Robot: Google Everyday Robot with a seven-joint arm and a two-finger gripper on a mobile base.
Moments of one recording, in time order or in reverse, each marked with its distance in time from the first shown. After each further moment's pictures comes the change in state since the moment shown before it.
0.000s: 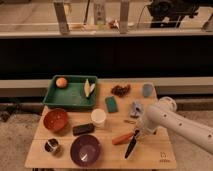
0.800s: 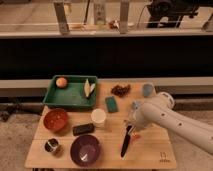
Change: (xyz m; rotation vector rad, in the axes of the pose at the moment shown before) arm -0.062 -0.046 -0.042 0.104 -0.008 -0.335
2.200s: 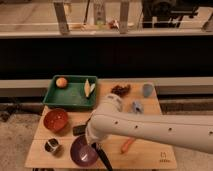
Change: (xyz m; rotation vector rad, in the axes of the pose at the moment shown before) arm -0.170 -0.121 0.010 -0.010 -0.172 -0.922
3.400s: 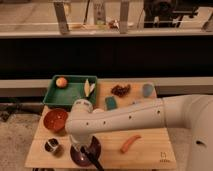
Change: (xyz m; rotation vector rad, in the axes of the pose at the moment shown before) arm 0.014 -0.031 0.070 -0.092 -0.123 -0.070
